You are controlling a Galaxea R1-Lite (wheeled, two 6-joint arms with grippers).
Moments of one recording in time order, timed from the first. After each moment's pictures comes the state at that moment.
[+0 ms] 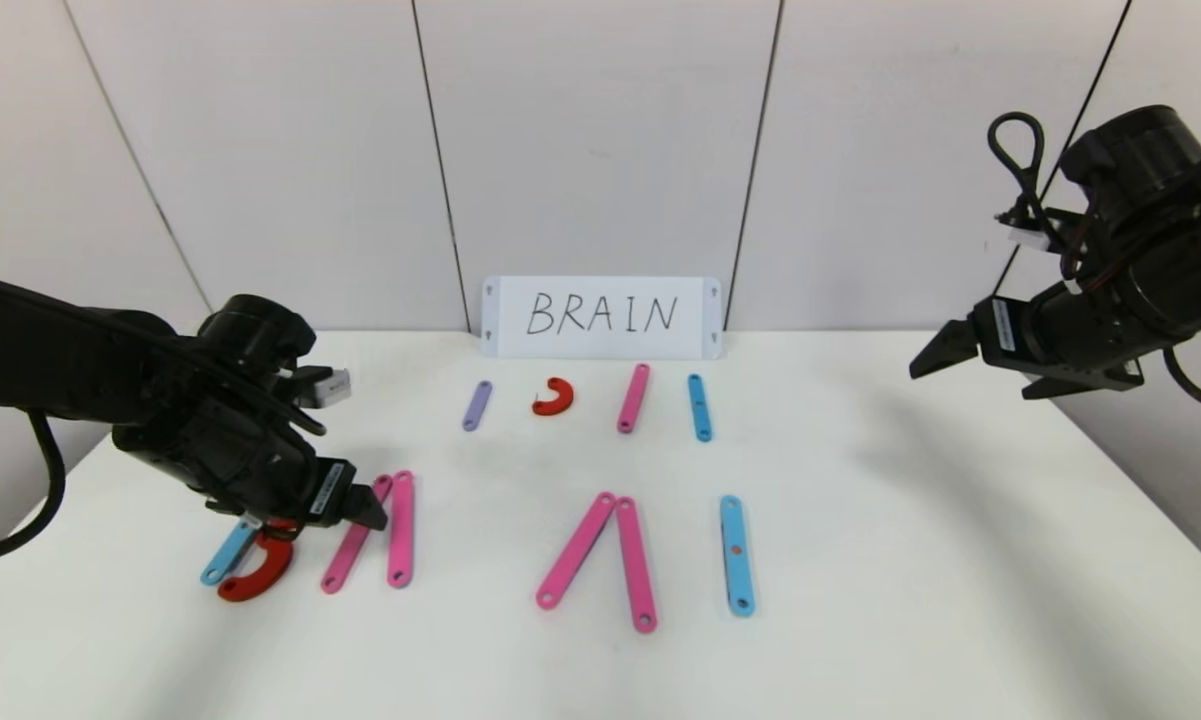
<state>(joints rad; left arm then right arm) -0.13 1.83 -1.14 0.43 -0.08 0.01 0.07 1.81 -1.61 0.77 0.06 0.25</state>
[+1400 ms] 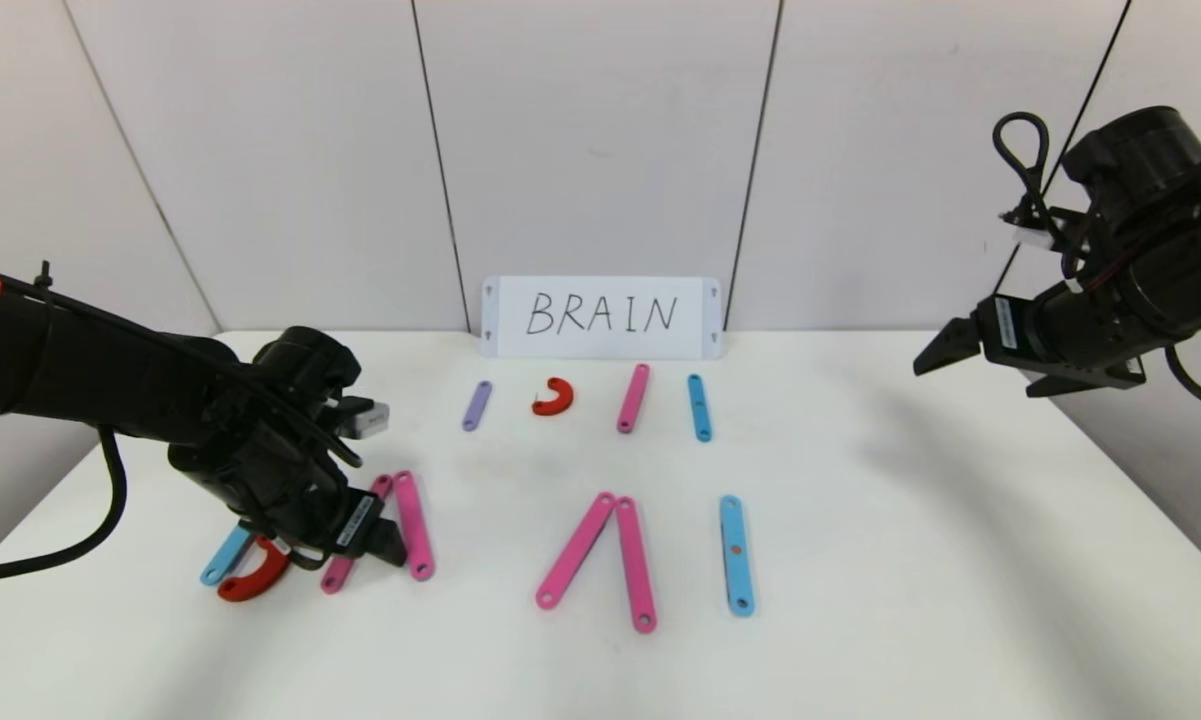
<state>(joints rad) -0.20 1.90 -1.12 0.43 -0.05 0.06 0.05 1.82 -1.61 0.76 0.05 0.25</state>
